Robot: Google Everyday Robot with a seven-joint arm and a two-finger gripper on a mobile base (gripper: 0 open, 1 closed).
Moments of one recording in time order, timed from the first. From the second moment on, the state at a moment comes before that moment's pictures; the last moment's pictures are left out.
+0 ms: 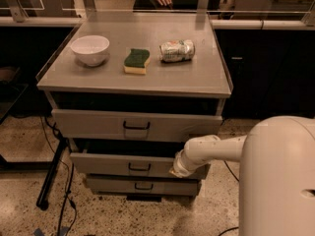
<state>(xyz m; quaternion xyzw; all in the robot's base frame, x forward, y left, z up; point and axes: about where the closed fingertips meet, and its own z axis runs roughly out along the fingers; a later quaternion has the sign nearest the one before) 0.581 -0.075 0.401 -0.57 0.80 0.09 0.18</state>
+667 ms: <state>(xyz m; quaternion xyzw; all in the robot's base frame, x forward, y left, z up) 0.581 -0.076 0.409 -0.57 0.80 0.09 0.18</state>
